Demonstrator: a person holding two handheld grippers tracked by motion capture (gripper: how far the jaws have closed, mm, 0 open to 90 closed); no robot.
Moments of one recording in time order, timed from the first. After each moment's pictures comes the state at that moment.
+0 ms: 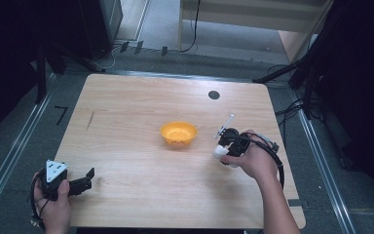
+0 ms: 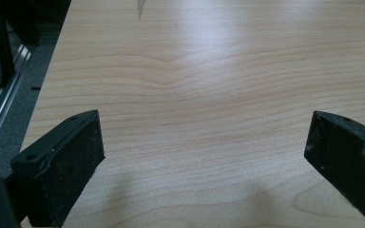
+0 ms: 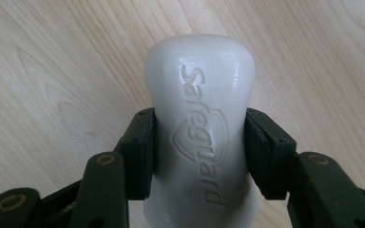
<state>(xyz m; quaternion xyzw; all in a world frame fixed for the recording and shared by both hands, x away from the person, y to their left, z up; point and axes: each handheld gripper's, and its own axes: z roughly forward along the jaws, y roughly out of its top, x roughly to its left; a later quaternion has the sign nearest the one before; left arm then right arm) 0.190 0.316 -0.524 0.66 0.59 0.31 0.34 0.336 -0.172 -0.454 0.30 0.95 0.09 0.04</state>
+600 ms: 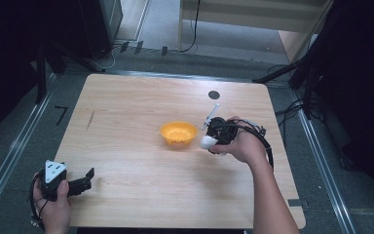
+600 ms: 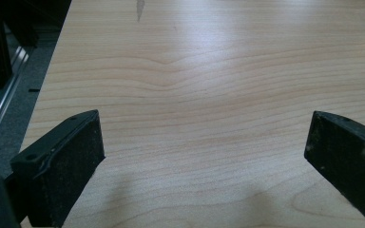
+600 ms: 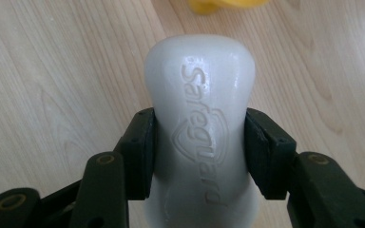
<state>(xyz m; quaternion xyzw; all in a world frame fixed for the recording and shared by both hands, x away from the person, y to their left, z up) 0.189 0.316 -0.524 0.66 0.59 0.30 0.35 0.362 -0.137 -0.435 0.20 0.97 0.12 0.04</state>
